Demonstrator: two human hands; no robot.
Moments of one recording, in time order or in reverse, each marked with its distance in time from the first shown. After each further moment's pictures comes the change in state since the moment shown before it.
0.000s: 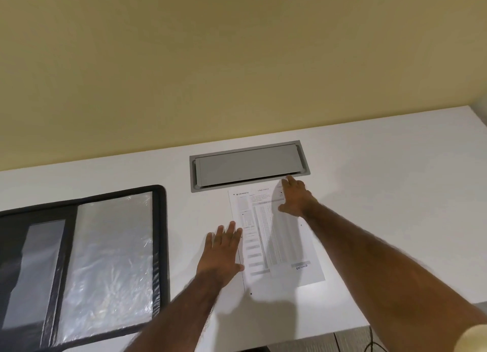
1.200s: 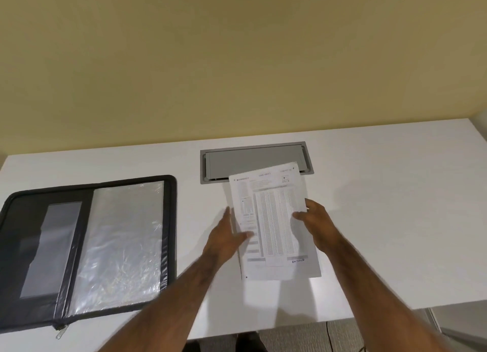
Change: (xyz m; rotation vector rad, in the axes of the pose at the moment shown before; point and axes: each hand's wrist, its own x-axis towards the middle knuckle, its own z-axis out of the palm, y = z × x) left_hand -0.016 0.002 -0.034 -1.011 0.225 -0.170; right_hand -0.105 0.000 0.019 1.233 0.130 0.107
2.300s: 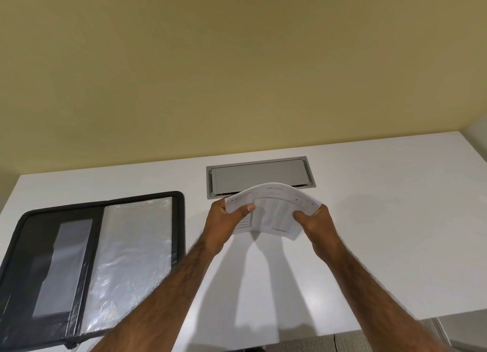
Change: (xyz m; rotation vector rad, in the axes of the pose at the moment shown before) left_hand -0.015 0.086 -0.070 -0.665 0.043 0.226; right_hand -0.046 -0.066 0.035 0.124 0.110 -0.267
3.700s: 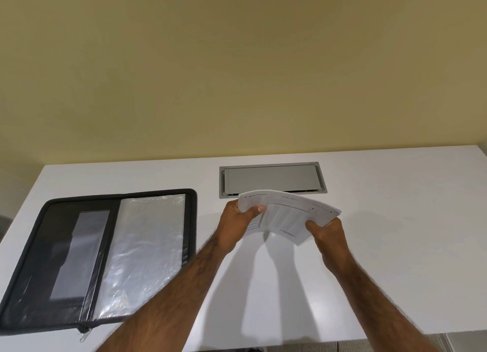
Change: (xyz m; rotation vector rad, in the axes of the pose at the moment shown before) left_hand -0.002 -0.004 -0.003 -0.008 -0.026 -0.037; right_hand -0.011 0.016 0.001 -0.032 0.088 0.026
